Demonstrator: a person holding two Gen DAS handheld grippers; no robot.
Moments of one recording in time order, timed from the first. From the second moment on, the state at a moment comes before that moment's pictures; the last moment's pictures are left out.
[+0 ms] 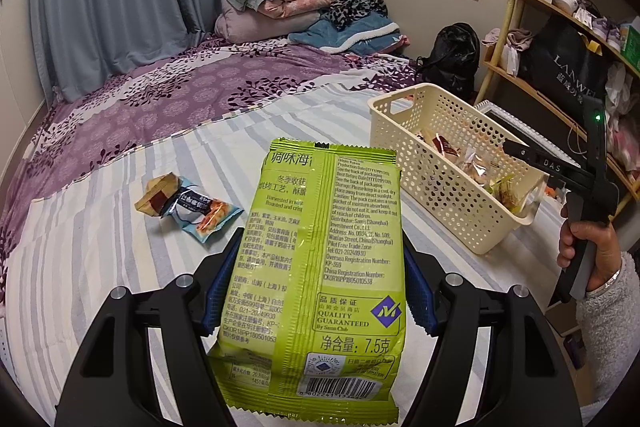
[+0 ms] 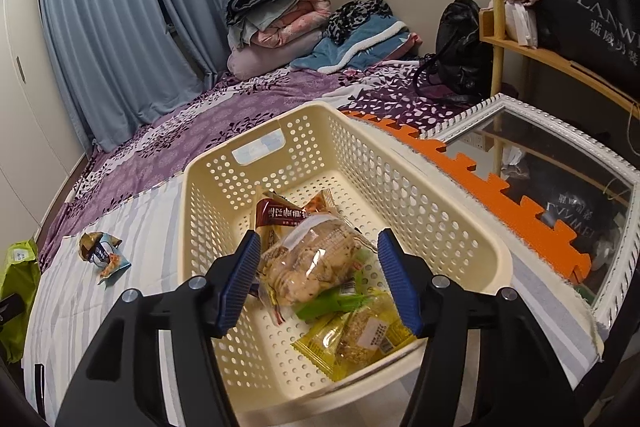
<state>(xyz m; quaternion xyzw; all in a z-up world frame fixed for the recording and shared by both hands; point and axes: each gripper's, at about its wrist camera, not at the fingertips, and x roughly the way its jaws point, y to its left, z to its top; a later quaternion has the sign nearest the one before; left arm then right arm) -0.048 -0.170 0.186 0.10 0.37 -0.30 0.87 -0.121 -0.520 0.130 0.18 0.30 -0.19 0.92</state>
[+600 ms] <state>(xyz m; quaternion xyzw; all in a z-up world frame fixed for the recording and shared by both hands) -0.055 -0.255 0.190 0.11 0.36 -0.38 0.84 -0.170 -0.537 0.128 0.20 0.28 -0.22 0.91</state>
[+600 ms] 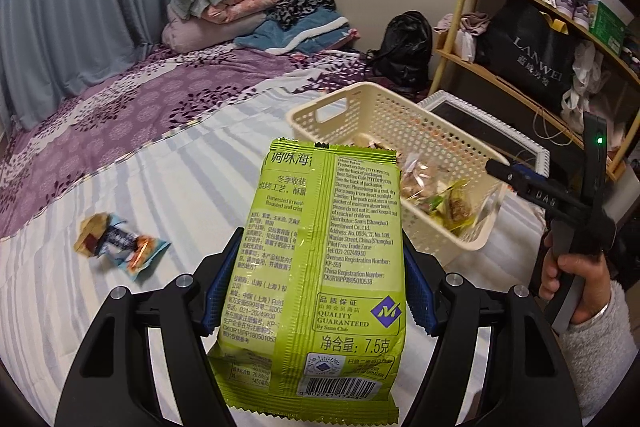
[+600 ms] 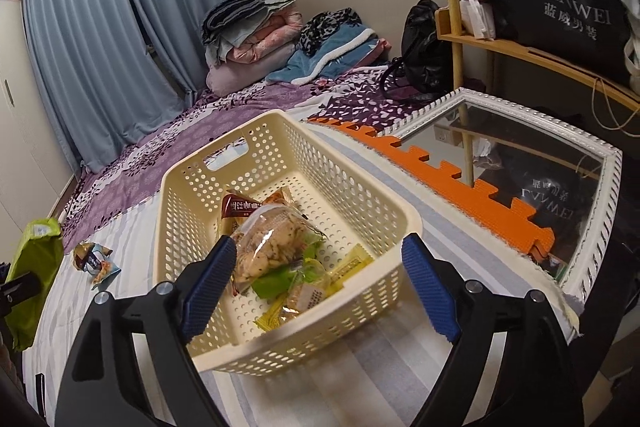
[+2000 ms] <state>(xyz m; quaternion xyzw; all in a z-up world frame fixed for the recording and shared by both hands) -0.053 -0.354 0.164 0.16 0.35 -0.42 0.82 -0.208 -0.540 0.114 0.24 0.28 -0.23 0.90</state>
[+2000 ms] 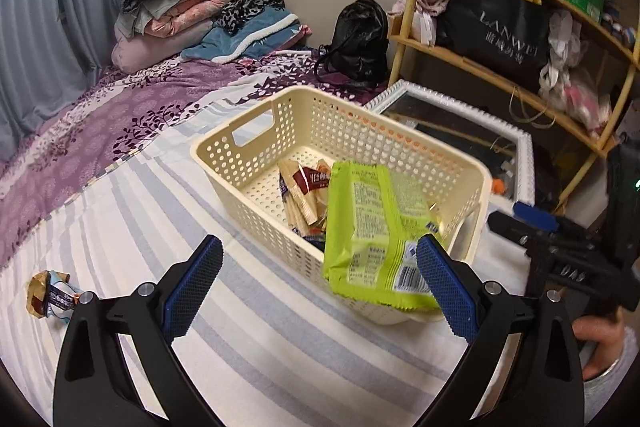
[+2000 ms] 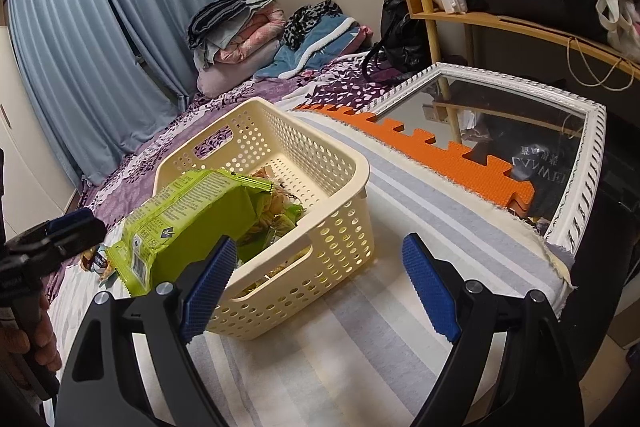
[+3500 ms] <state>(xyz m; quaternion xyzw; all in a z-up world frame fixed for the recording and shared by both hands) -0.027 -0.323 0.161 0.13 0.36 -0.37 0.85 -0.193 -0.495 0.139 0.21 0.28 -0.19 0.92</state>
